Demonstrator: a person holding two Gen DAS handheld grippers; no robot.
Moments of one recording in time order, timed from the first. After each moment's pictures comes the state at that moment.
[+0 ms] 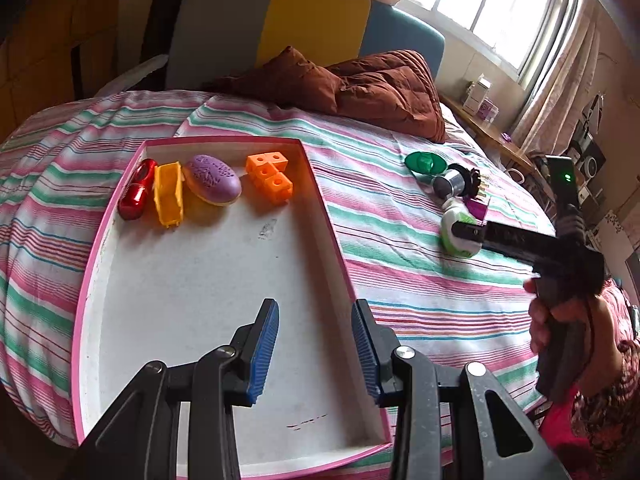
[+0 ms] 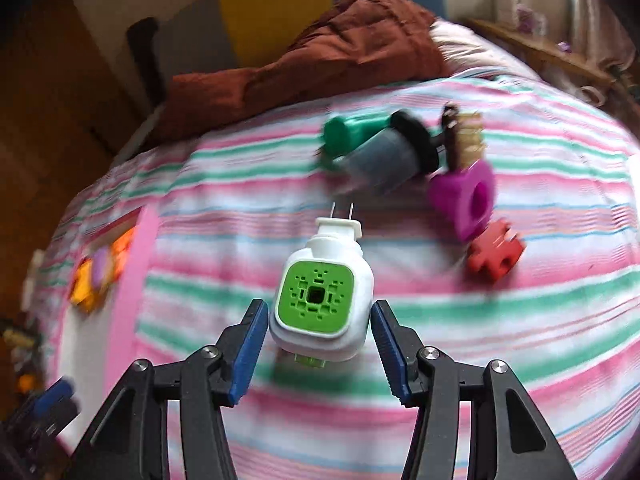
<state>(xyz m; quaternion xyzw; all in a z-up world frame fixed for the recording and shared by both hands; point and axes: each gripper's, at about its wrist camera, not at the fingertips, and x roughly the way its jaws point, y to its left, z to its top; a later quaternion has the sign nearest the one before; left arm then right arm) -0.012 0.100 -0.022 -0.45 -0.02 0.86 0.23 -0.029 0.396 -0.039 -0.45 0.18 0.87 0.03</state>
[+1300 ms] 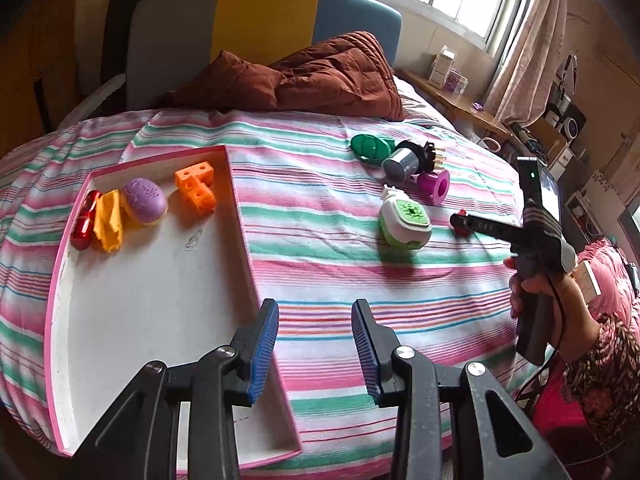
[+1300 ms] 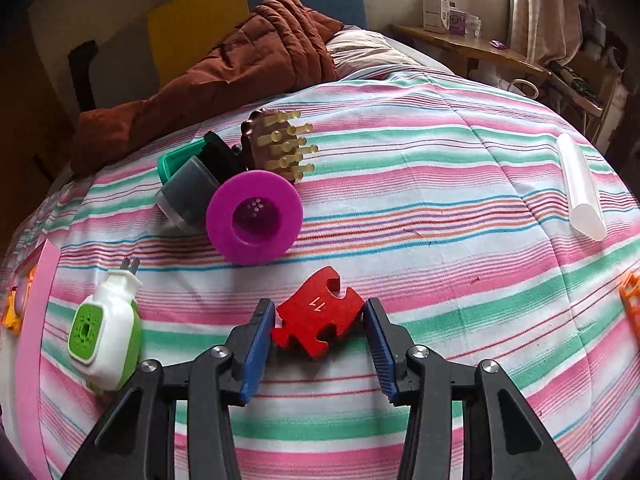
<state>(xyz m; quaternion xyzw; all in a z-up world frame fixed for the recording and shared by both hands) 0.004 0.161 -0.006 -0.45 0.03 0.85 0.27 -0.012 0.499 -0.063 -0.44 0.15 0.87 0.16</state>
